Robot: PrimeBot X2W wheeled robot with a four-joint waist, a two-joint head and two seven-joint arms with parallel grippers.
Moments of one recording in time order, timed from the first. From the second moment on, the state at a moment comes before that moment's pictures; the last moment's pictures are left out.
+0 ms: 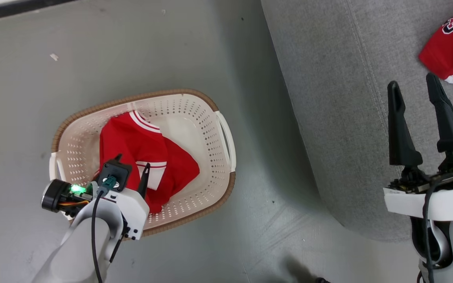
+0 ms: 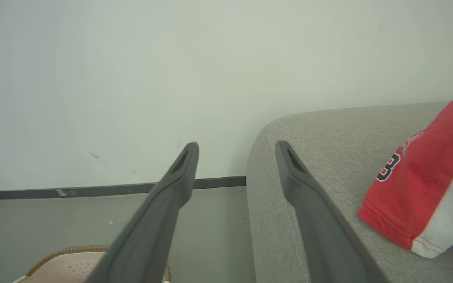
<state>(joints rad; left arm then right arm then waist) -0.54 0.15 -0.45 0.65 -0.22 0.07 -0.06 -0.20 -0.04 -0.04 -0.29 0.15 0.13 -0.25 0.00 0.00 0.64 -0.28</state>
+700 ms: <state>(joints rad) -0.67 0.19 -0.42 0.77 -0.17 0.14 -0.07 -0.30 -0.04 -0.01 -0.28 0.21 0.13 -0.25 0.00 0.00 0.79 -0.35</state>
